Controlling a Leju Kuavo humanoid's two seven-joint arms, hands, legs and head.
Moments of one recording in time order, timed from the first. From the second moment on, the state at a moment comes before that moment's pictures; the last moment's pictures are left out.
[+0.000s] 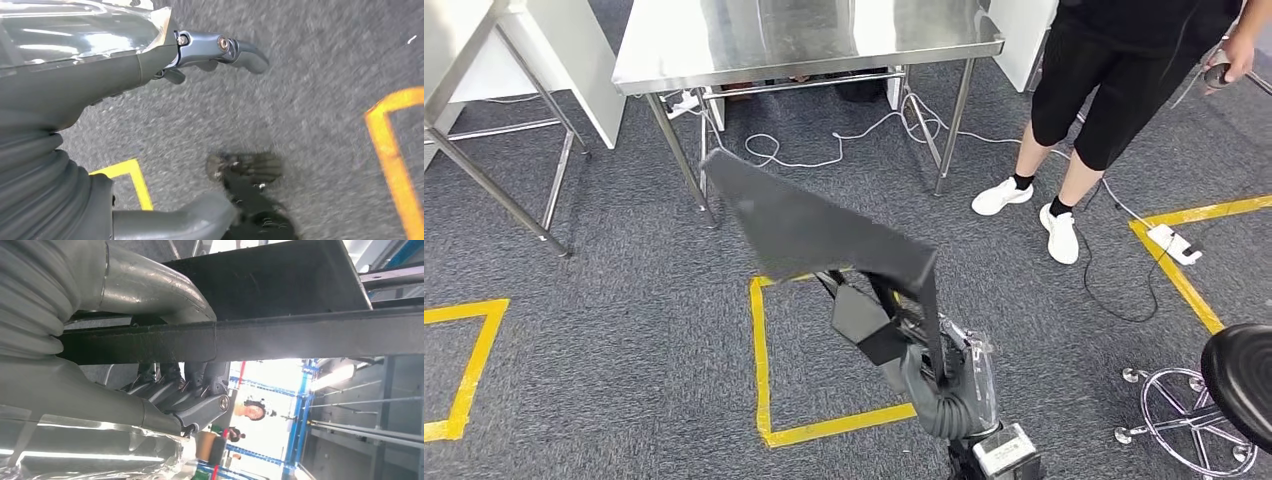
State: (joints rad) left arm -0.07 -0.11 0.97 -0.20 -0.97 0.08 -0.46; right arm 0.13 -0.01 0.40 -1.84 0.21 -0.16 -0.56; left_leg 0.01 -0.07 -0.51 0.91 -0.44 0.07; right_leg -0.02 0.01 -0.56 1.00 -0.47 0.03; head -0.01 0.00
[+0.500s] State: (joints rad) left arm -0.07 -0.10 0.97 -0.20 -0.98 0.10 -0.44; right arm 0.12 -0.01 0.40 -1.81 0.26 -0.24 -0.50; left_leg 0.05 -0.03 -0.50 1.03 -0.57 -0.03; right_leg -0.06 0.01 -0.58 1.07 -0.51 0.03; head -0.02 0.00
